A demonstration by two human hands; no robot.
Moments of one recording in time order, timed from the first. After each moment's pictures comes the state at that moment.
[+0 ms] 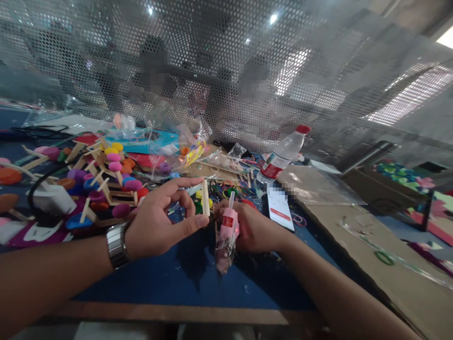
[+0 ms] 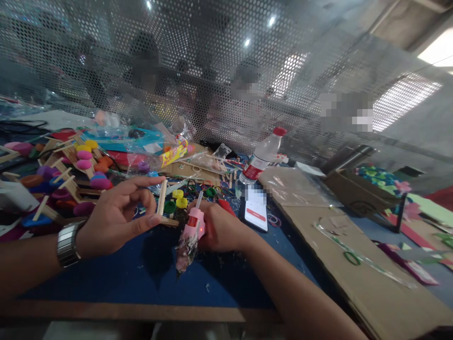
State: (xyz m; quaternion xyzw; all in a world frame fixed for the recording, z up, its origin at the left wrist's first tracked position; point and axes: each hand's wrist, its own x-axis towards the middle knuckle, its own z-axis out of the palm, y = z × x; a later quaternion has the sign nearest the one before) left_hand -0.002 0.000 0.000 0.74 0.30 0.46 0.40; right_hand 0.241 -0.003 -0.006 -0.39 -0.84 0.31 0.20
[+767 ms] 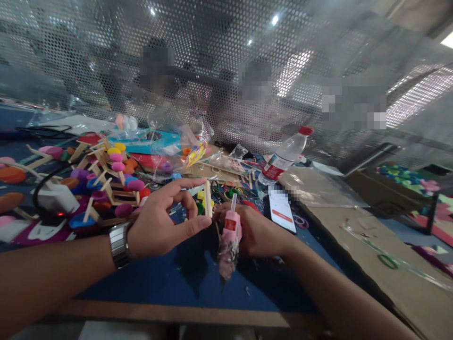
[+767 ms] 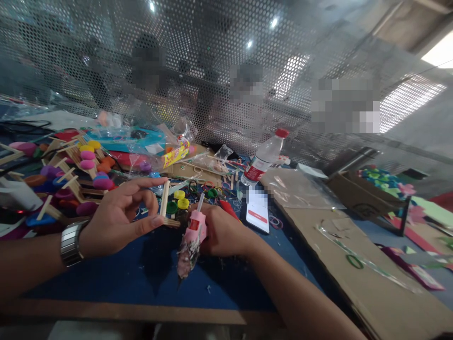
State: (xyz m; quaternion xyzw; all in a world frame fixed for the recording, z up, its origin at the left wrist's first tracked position) left_hand 0.000 -0.001 0.001 0.73 0.29 0.47 0.40; right_hand 0.240 -0.006 -0.006 -0.37 -0.86 0.29 0.20
